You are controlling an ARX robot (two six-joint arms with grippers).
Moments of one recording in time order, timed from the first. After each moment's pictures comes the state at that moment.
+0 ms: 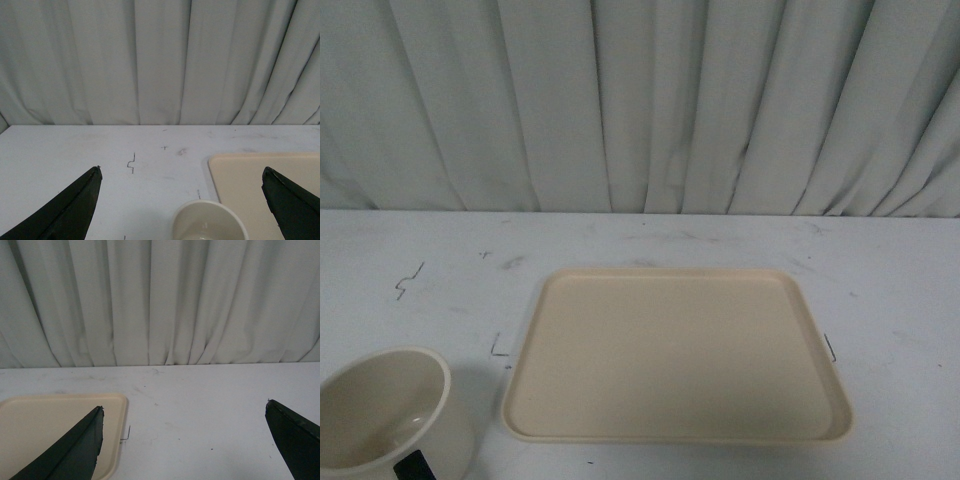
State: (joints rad) left arm 0.00 0.01 0.01 0.00 0.00 0.00; right arm -0.01 0.00 0.01 0.00 0.00 -0.01
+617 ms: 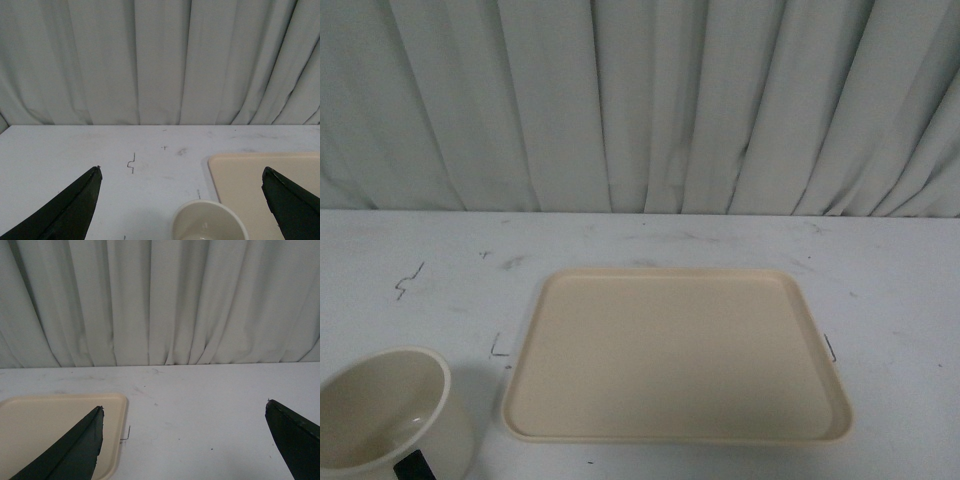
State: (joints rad) left arm 0.00 0.01 0.01 0.00 0.00 0.00; right arm -0.01 0.00 0.01 0.00 0.00 -0.01
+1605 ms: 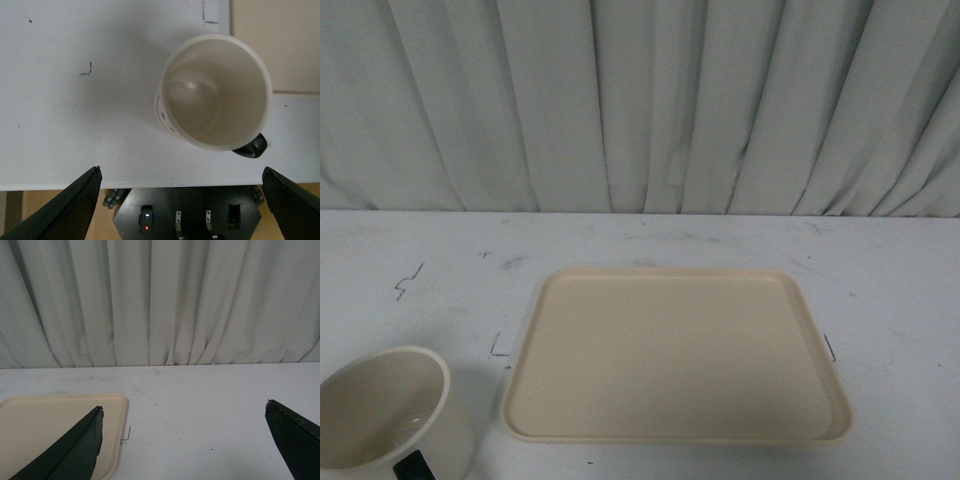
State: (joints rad) left arm 0.10 1.07 0.51 -0.44 0.17 -0.02; right arm 0.00 0.00 0.01 0.00 0.00 -0.01
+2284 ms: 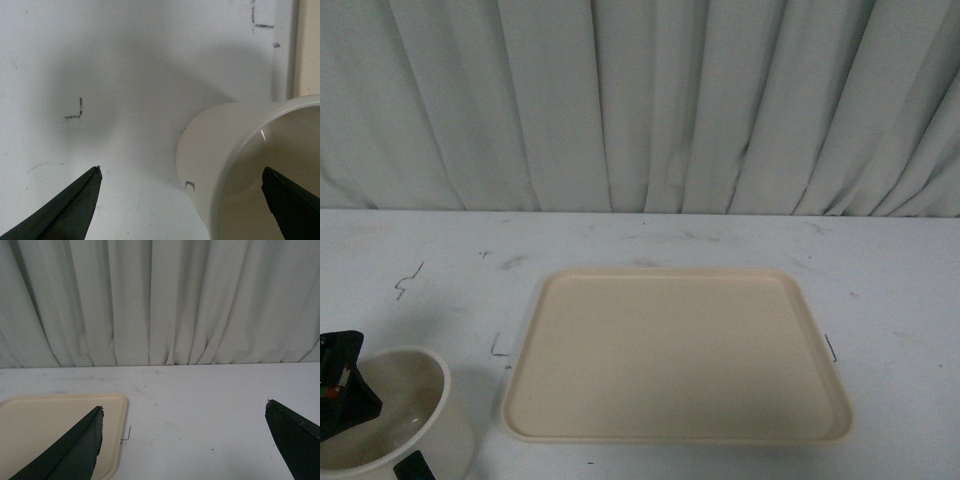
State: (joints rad) left arm 0.09 1.62 0.67 -0.17 0.14 0.02; right arm 0.00 0.00 0.01 0.00 0.00 -0.01
